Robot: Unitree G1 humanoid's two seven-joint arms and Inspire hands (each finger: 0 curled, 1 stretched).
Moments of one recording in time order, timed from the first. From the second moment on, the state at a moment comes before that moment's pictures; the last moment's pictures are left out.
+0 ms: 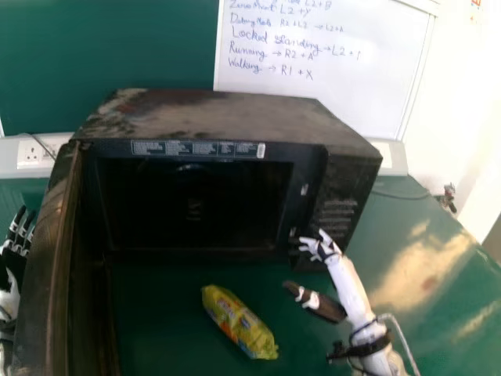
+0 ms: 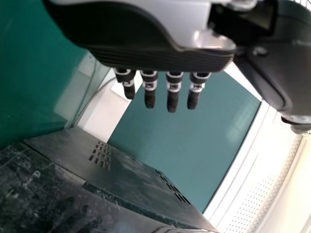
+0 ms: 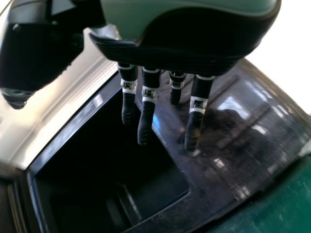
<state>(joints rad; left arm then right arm) -0.14 0.25 0.62 0.49 -0.69 -0.28 -0.63 -0.24 -0.52 0.02 0.52 -0.56 -0.93 -0.26</state>
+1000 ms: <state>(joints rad) -0.14 0.25 0.62 0.49 -0.69 -0.27 -0.64 -0.11 -0.56 0.04 0.10 -0.68 -0.61 -0.16</state>
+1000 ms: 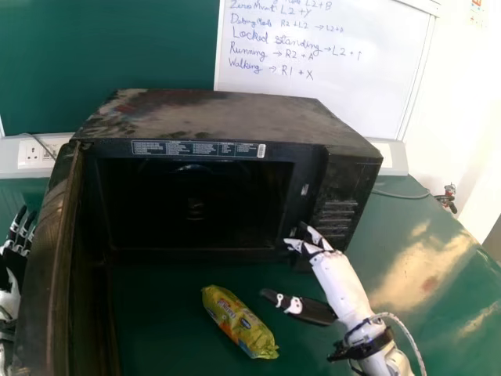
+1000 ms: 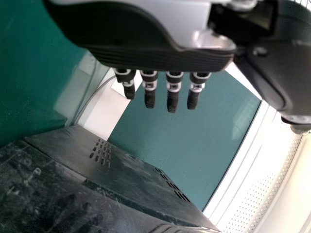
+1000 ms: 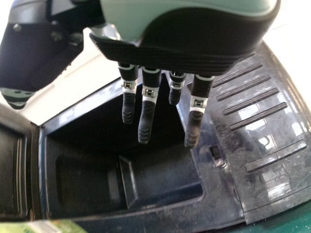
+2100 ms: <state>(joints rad) -0.15 0.25 0.63 0.51 -0.69 -0.28 -0.64 -0.12 -0.62 0.13 -0.22 -0.74 -0.32 0.27</state>
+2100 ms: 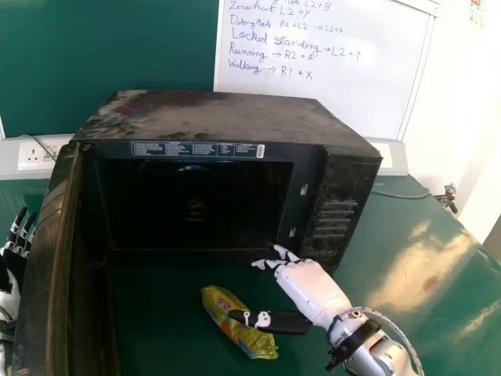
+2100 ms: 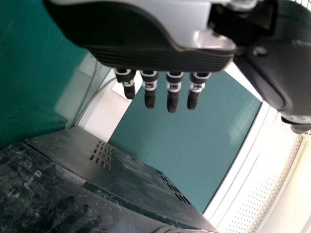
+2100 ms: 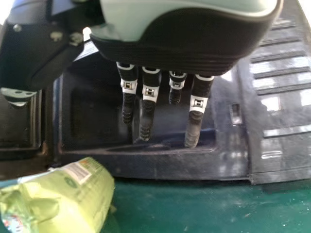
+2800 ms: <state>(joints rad) -0.15 0.25 0.63 0.49 -0.69 -0.27 -0.63 -0.15 -0.63 0.17 -0.30 -0.76 -0.20 0.46</state>
